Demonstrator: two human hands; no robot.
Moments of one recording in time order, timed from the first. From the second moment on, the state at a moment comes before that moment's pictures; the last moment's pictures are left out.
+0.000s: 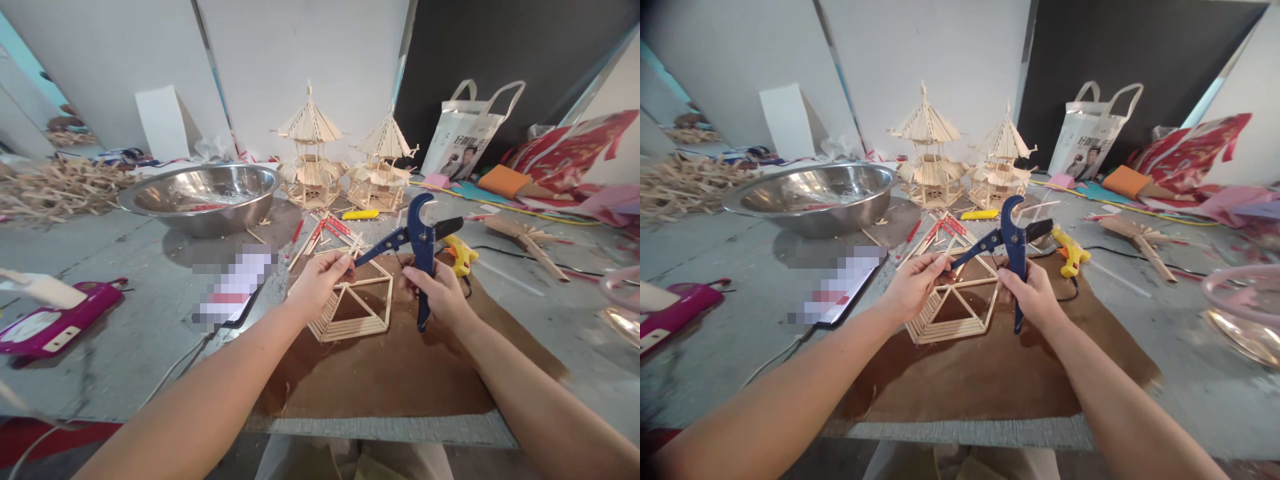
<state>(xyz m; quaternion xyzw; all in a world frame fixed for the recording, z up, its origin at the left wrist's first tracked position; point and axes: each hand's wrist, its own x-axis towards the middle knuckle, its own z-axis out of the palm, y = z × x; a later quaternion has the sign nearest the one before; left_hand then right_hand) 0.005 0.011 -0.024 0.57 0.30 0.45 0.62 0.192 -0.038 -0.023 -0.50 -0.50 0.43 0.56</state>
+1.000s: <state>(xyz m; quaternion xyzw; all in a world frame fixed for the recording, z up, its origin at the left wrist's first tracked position) 0.002 -0.001 -0.009 0.77 0.37 0.40 0.33 0.191 -0.035 -0.022 -0.69 -0.68 -0.03 0.25</state>
